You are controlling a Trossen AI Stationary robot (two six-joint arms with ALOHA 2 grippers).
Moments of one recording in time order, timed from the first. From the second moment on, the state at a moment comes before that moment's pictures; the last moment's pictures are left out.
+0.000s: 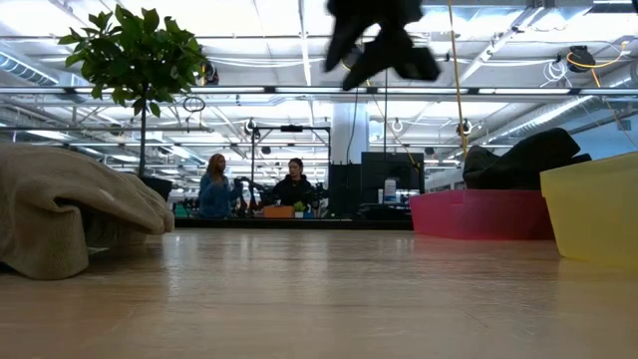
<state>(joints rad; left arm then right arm) 0.13 1.06 1.17 0.11 0.32 -0.78 0.20 1.72 1.47 -0.69 0.12 1.02</state>
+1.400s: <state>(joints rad) -0.50 0.83 0.96 -0.95 0.13 -1.42 0.18 1.58 1.47 -0.41 0.09 0.79</state>
